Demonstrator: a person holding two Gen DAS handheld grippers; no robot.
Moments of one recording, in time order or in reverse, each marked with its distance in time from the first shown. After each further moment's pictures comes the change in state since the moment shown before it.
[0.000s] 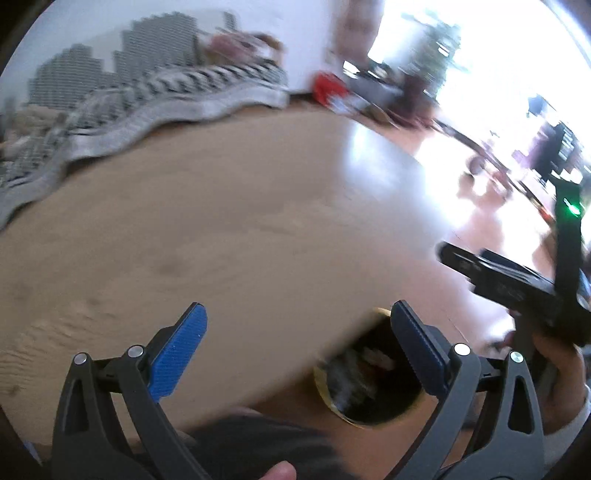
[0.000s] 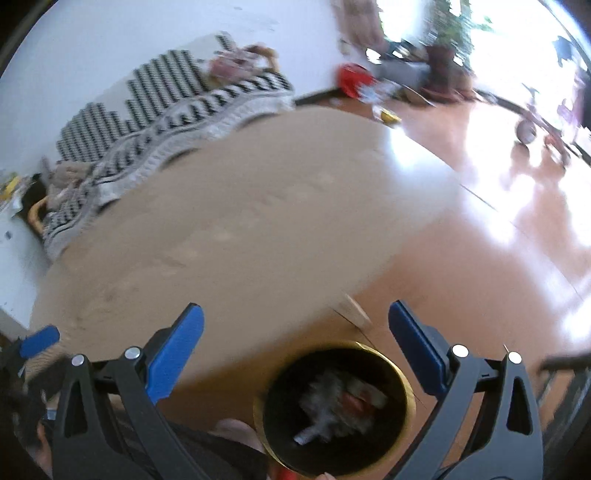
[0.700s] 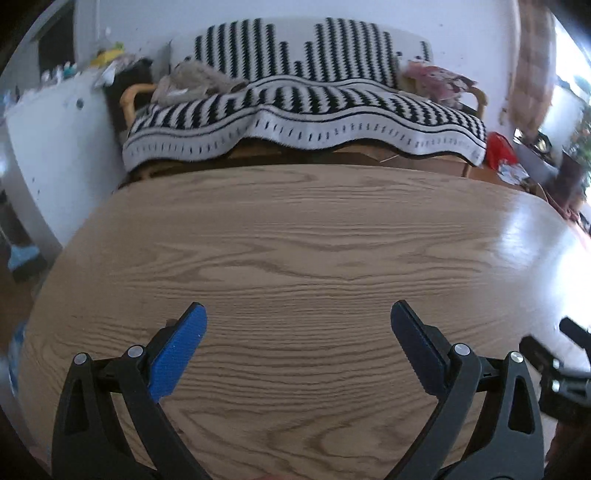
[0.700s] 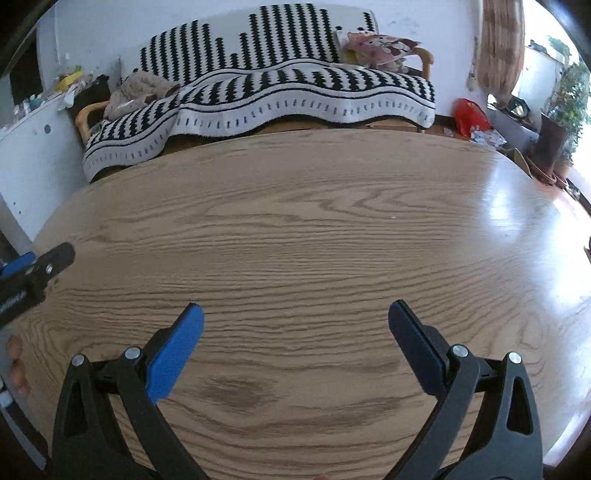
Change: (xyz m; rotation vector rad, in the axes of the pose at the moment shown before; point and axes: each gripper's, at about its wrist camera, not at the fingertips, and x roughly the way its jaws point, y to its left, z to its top) left arm 0.048 0.280 0.033 -0.360 -0.088 0.475; right arm 0.172 0.272 0.029 -0.388 0.063 0.109
